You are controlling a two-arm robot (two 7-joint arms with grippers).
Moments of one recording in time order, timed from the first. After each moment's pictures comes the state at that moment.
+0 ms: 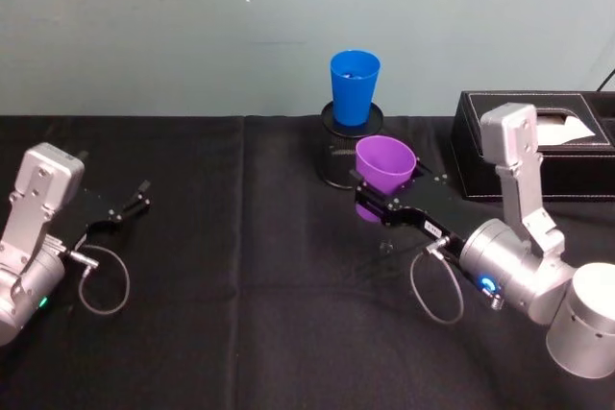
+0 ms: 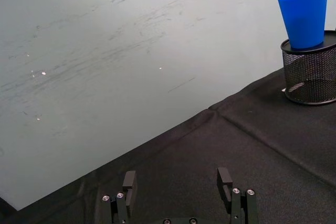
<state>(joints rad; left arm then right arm) -0.20 0.60 0.45 -1.41 -0.25 -0.12 0.03 0.18 0.33 -0.31 -1.55 0.35 0.11 0.33</state>
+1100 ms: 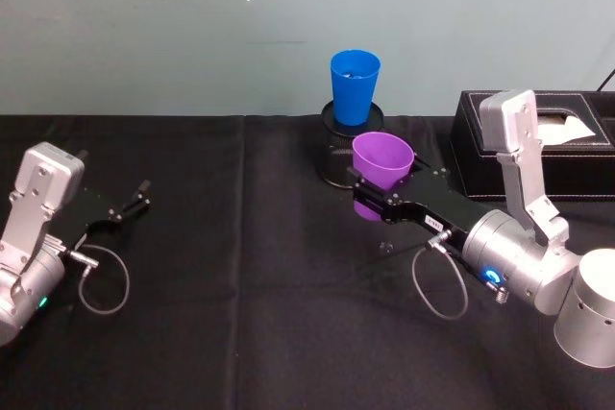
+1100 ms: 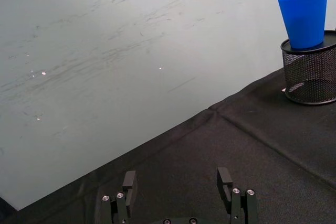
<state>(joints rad) -0.20 0.60 0.45 -1.41 -0.25 -0.12 0.03 0.19 0.36 -0.32 -1.59 0.38 0.18 0.34</state>
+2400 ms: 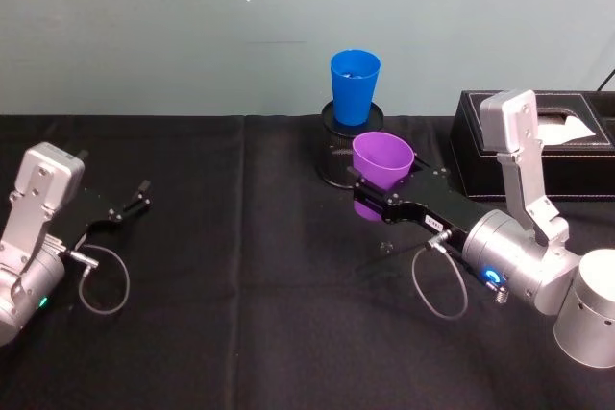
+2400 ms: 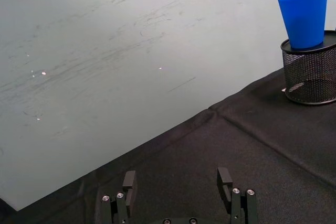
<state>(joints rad) -0.20 0.60 0.45 -1.41 -0.25 -0.12 0.03 0.19 0.36 -0.32 -1.59 0.38 0.18 0.34</state>
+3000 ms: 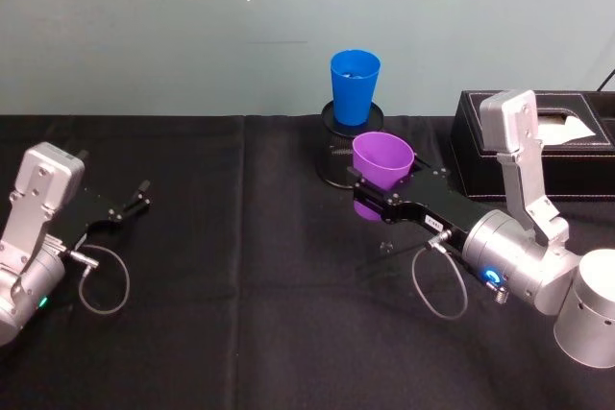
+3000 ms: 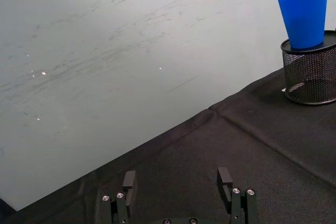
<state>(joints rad) -0.20 0.60 0.45 -1.41 -0.25 -0.12 0.03 0.19 0.36 -0.32 -1.59 0.38 0.18 0.34</state>
